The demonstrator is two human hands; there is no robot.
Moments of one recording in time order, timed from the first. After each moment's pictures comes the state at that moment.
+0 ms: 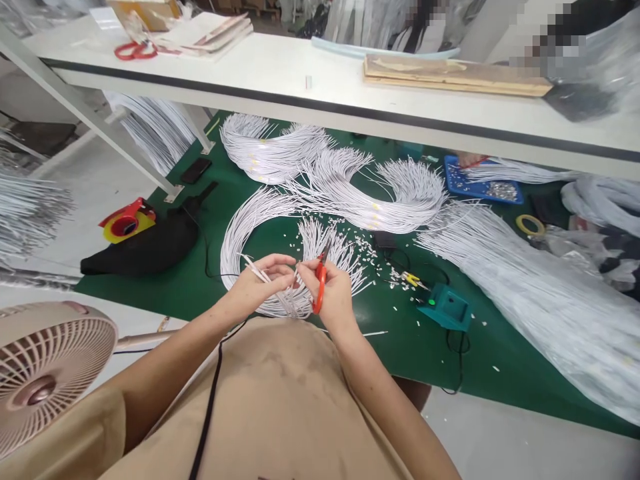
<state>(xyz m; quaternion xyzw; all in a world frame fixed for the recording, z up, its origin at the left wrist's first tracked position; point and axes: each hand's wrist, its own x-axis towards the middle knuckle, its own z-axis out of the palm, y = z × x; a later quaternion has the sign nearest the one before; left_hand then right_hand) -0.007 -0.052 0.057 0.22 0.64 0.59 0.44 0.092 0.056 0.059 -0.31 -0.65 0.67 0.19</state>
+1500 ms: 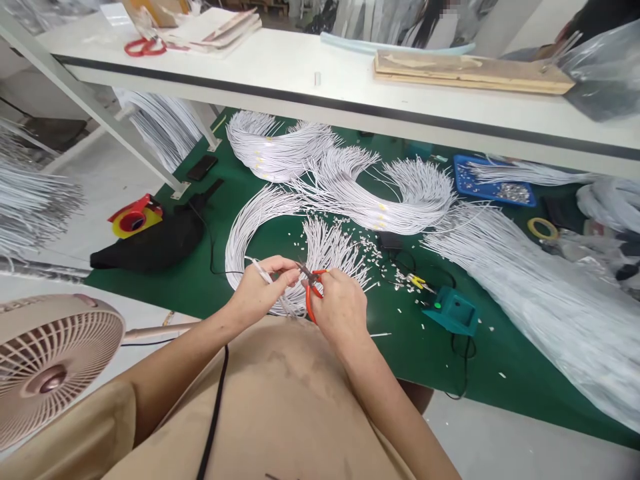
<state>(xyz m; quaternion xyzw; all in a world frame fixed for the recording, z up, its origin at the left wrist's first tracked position) 0.000 -0.047 0.070 0.25 0.75 0.52 0.32 0.110 0.058 0.056 -0.27 -0.95 0.14 0.07</state>
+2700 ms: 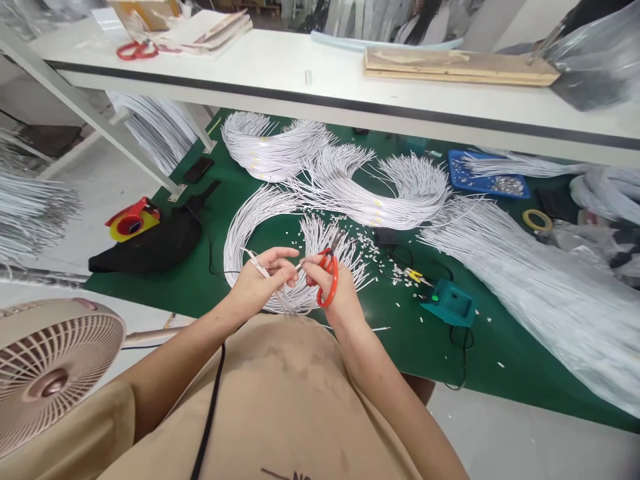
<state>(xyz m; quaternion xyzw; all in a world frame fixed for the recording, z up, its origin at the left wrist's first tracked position) 0.002 -0.050 0.073 0.23 0.67 0.59 0.39 0.091 0.060 0.054 -0.32 -0.53 0.77 0.17</state>
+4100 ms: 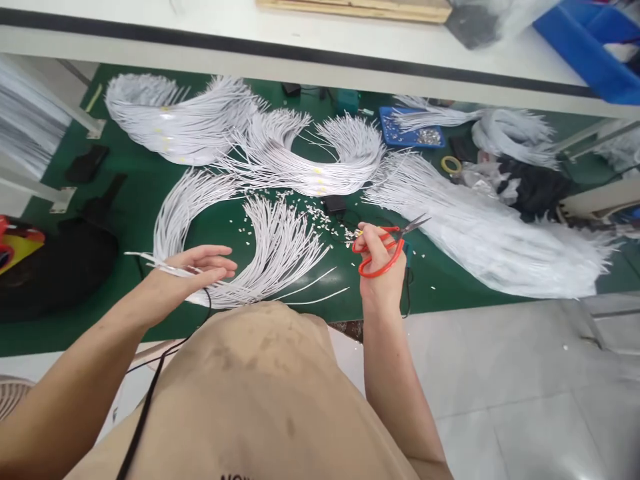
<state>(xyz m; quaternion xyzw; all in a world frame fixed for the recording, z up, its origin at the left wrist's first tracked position) -0.022 -0.058 0.066 0.24 0.77 0.37 0.46 0.200 0.145 0.054 -0.44 -0.51 0.58 0.47</state>
